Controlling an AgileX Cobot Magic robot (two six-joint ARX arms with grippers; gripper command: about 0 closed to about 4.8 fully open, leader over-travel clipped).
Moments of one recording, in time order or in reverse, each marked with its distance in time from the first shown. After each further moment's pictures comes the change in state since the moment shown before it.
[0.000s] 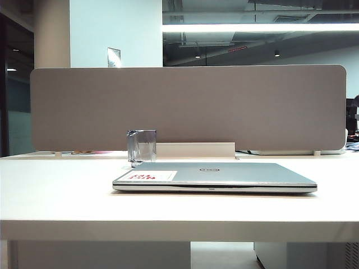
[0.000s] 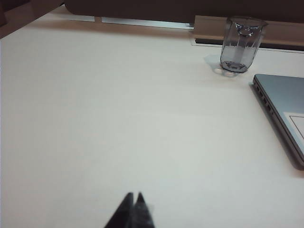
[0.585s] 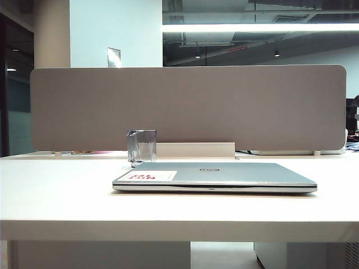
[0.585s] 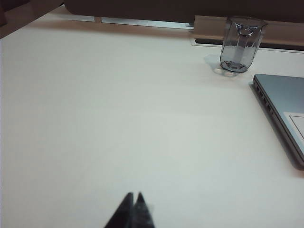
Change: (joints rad) left arm 0.000 0.000 0.000 0.000 0.000 0.000; right arm 0.000 0.000 0.000 0.000 0.045 -0.142
